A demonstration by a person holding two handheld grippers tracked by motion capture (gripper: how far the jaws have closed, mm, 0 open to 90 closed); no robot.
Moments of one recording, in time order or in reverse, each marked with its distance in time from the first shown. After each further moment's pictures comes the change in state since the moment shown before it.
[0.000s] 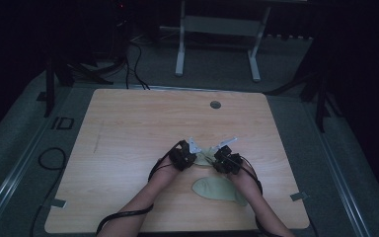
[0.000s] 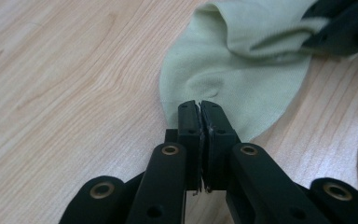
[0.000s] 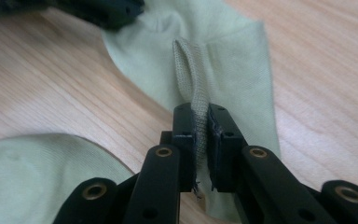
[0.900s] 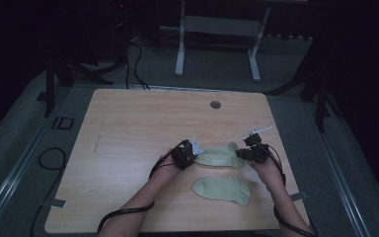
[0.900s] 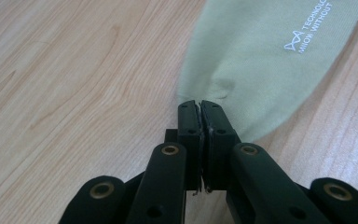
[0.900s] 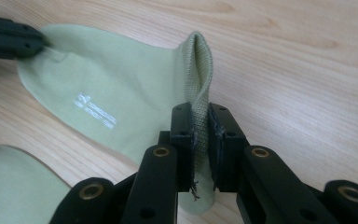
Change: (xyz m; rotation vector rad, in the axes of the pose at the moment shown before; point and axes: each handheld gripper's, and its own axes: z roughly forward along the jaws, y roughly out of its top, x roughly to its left) left arm 0.001 0.005 0.005 0.003 0.034 0.073; right arm -0.082 -0.019 -0.034 -0.055 -0.006 0.219
